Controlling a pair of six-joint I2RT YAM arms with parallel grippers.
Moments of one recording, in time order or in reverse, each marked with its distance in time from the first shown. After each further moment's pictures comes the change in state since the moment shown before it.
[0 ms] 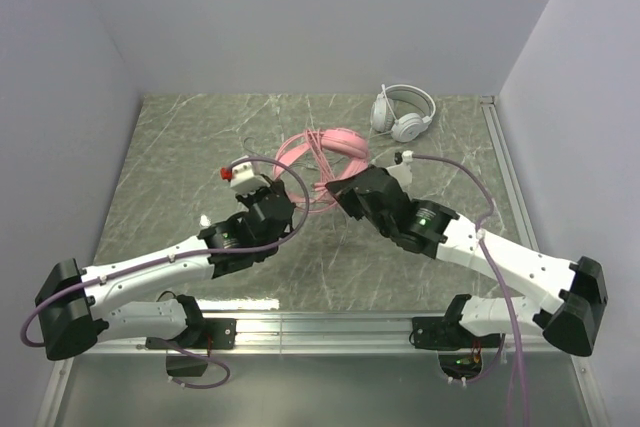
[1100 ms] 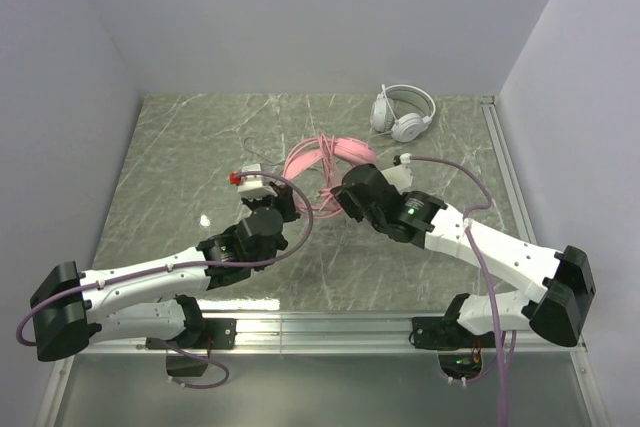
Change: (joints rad) left arm -0.060 -0.049 -0.112 0.284 0.068 0.271; right arm -0.027 0.101 0.078 -0.180 0.022 0.093
